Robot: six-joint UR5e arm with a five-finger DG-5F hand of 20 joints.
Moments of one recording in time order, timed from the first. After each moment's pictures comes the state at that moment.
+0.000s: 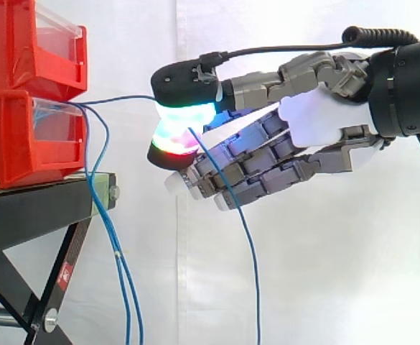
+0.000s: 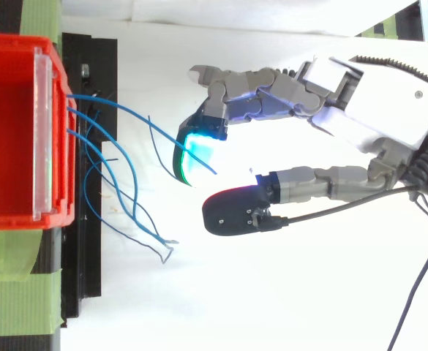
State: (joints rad) arm 0.30 -1.89 -1.71 -2.81 -0.86 -0.21
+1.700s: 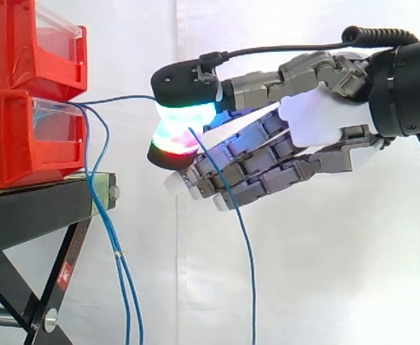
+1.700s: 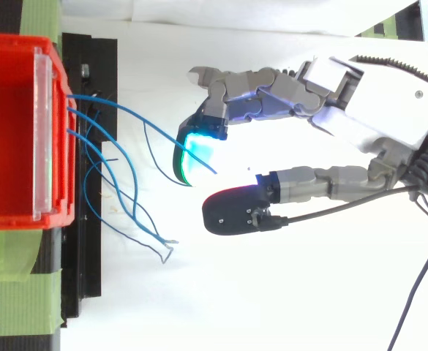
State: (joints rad) arm 0.30 -1.89 -1.71 -2.81 -0.85 -0.21
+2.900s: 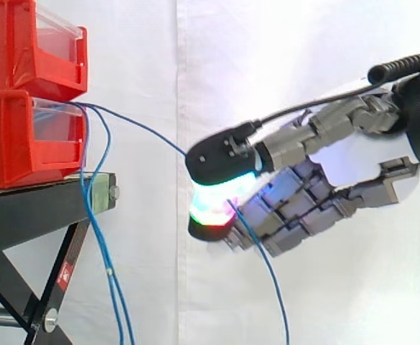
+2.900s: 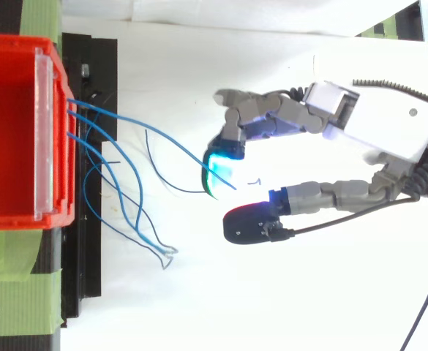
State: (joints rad) arm 0.32 -1.89 -1.71 -3.05 -0.89 -0.19
